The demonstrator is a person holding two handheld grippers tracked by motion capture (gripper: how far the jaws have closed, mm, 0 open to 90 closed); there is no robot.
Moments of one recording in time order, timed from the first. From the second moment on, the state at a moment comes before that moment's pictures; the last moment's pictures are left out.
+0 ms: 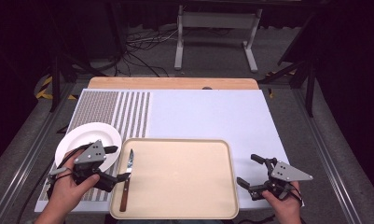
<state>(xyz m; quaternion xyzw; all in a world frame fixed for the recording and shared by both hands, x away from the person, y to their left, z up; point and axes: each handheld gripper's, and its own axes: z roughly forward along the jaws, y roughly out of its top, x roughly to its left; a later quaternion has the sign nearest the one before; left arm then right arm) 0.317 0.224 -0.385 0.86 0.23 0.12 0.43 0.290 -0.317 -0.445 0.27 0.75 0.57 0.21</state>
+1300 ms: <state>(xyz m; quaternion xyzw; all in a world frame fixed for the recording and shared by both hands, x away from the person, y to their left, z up) 0.297 0.322 -0.447 0.76 0.28 0.21 0.56 0.290 -0.318 -0.445 0.27 0.74 0.57 0.22</state>
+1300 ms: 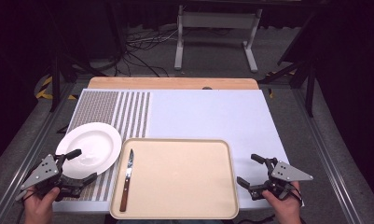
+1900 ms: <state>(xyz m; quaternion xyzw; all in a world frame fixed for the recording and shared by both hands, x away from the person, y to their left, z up) 0.295 0.330 -0.468 0.76 0.31 0.18 0.55 0.292 -0.321 -0.448 0.28 0.75 0.57 0.22</state>
